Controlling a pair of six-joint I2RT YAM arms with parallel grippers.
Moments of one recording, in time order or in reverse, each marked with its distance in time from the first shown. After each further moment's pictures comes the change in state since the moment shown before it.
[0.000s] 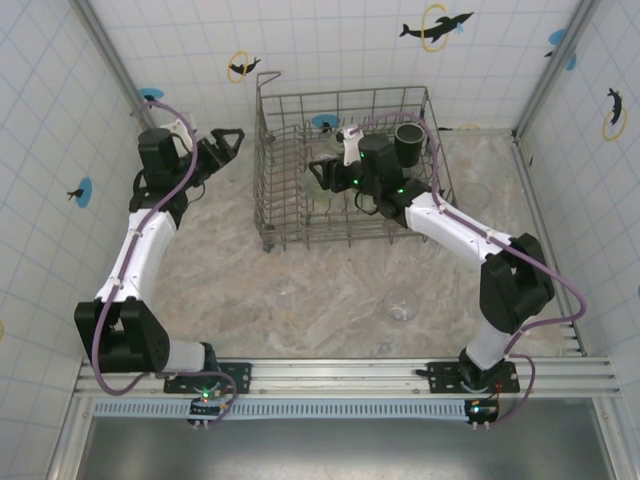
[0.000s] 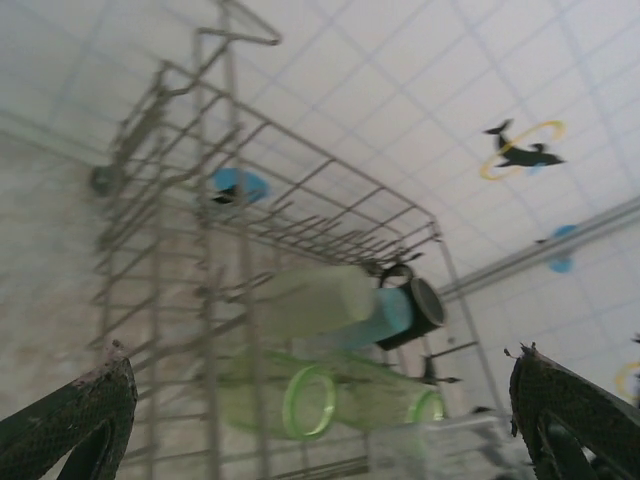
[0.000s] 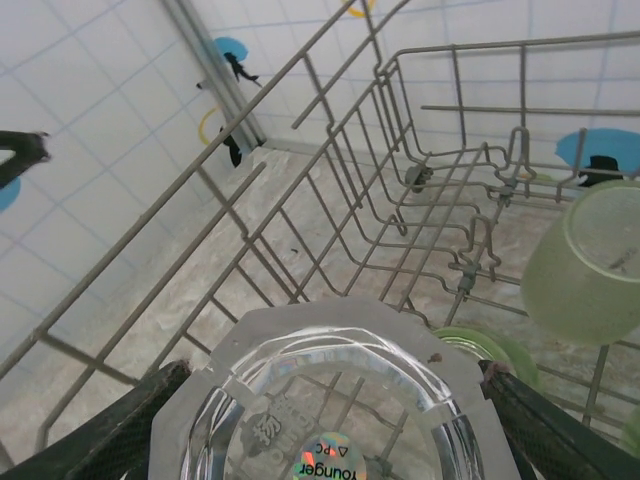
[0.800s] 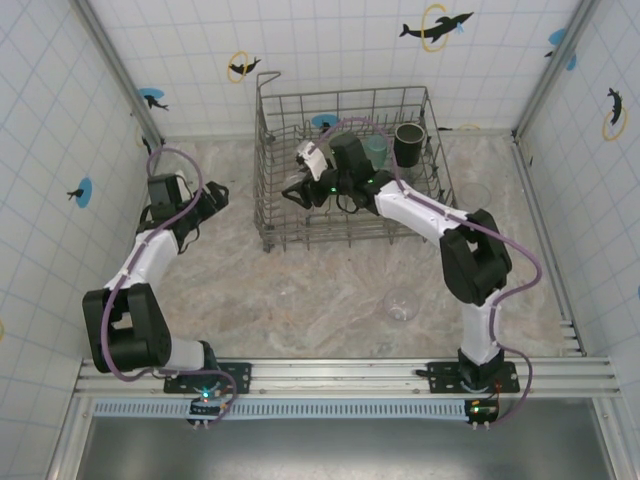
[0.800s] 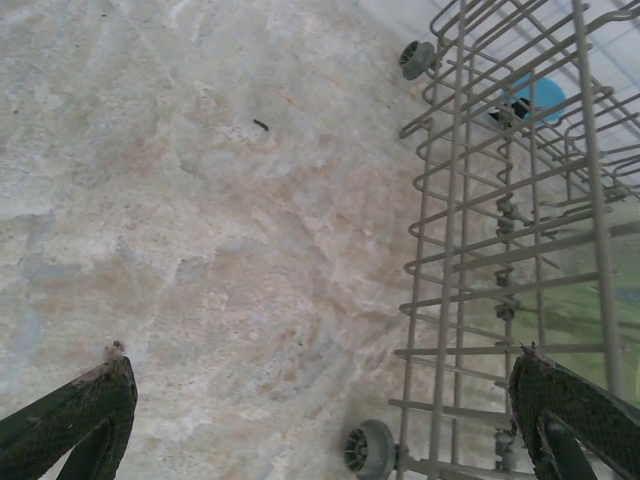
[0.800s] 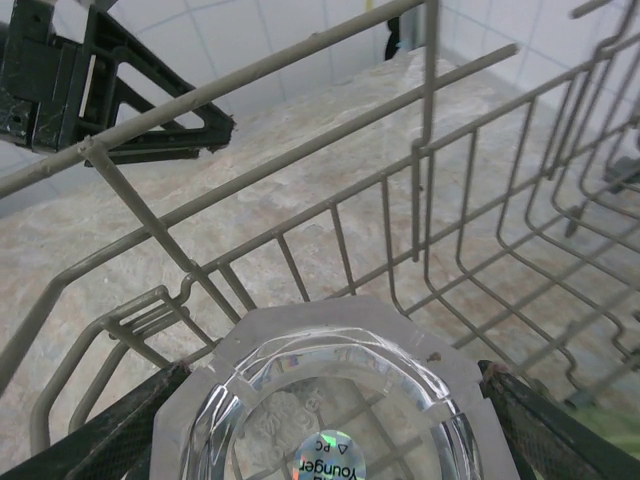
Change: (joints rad) left arm 0.111 0.023 -0.306 -0.016 -0.196 0.164; right arm 0.031 0.285 0.229 -0.102 -0.349 -0.390
